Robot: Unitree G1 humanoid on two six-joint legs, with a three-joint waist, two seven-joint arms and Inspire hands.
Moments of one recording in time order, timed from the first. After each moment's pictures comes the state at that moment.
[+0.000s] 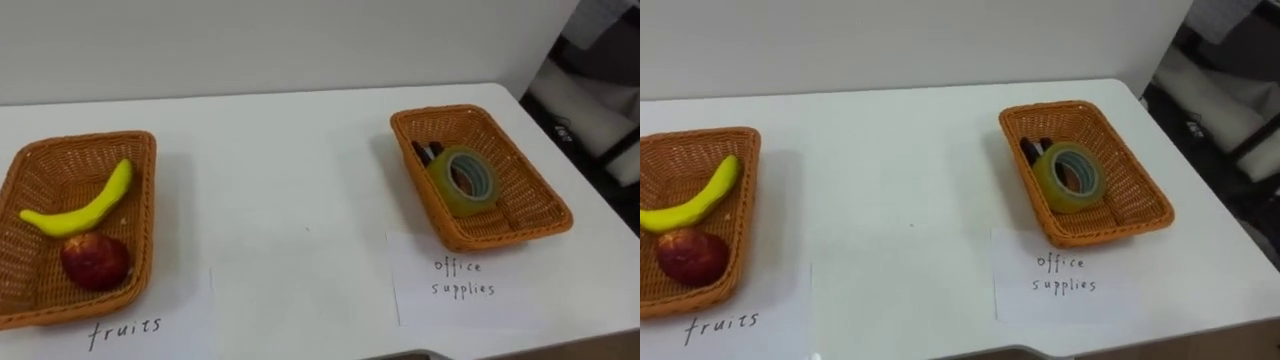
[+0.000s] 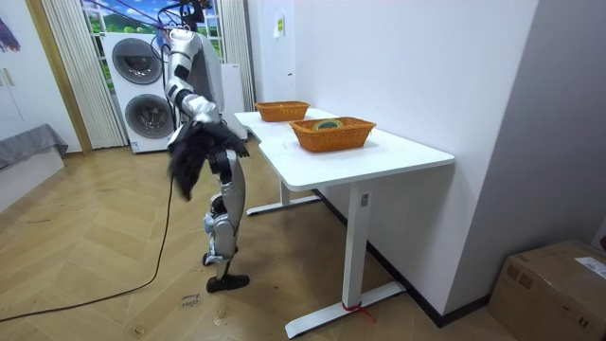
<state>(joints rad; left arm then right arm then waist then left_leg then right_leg) 0.40 0.30 0.16 0.82 0.32 0.06 0.18 0.23 -0.53 -0.66 0.65 0.95 -0.10 -0.72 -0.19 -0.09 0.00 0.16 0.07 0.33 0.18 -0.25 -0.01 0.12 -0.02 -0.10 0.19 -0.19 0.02</state>
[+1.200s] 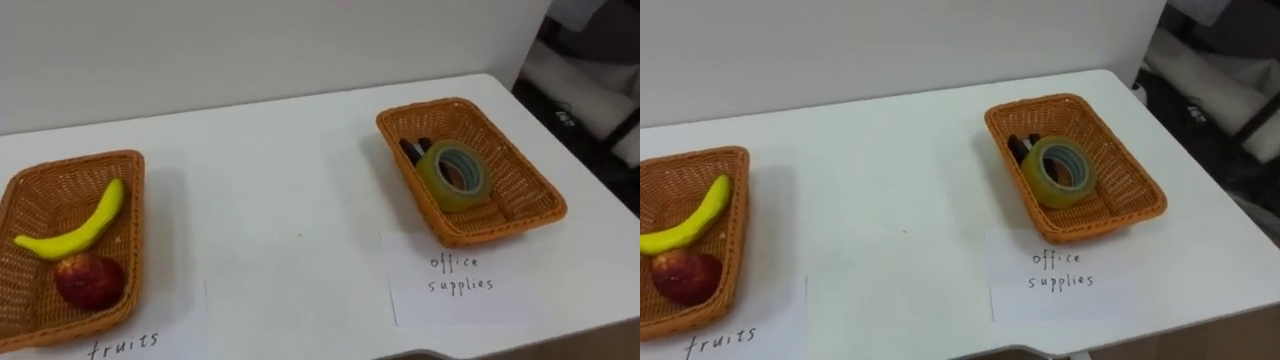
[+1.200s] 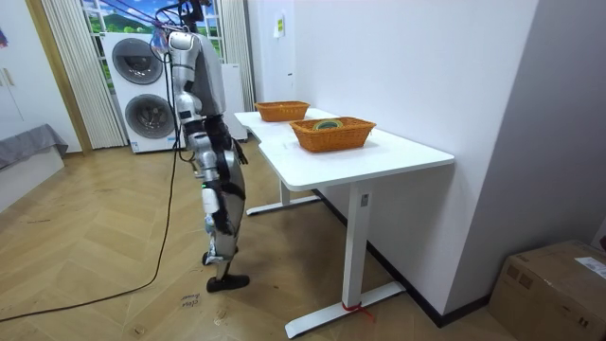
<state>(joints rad) 0.32 0.18 0.09 1.02 0.32 0.06 0.19 0.19 -0.20 -0.14 1.18 0.65 -0.02 -0.13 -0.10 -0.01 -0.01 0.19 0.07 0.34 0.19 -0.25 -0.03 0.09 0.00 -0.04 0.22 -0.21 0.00</state>
